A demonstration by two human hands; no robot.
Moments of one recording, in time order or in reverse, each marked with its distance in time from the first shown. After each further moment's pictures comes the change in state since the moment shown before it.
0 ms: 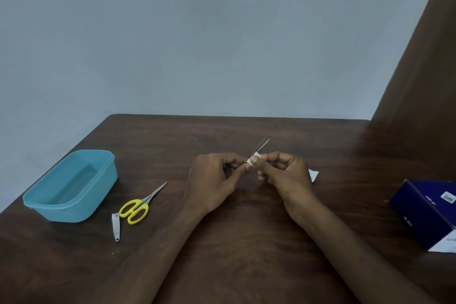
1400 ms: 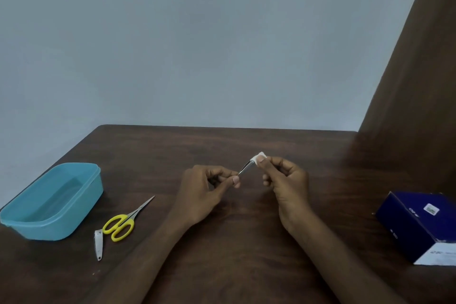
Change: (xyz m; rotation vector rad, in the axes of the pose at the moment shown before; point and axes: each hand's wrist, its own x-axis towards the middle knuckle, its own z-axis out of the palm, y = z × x) left_hand 0.003 0.001 -0.002 -0.210 -0.101 -0.089; right_hand 0.012 -0.002 -0.009 0.146 0.184 -0.090
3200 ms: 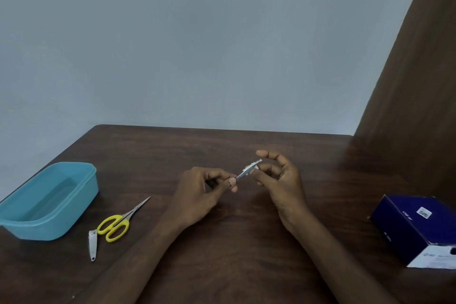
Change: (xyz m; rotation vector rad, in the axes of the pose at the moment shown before) left_hand 0.000 0.001 -0.002 0.006 -0.058 0.009; right_hand 0.004 -0.001 -0.007 -0.113 -0.217 -0.117
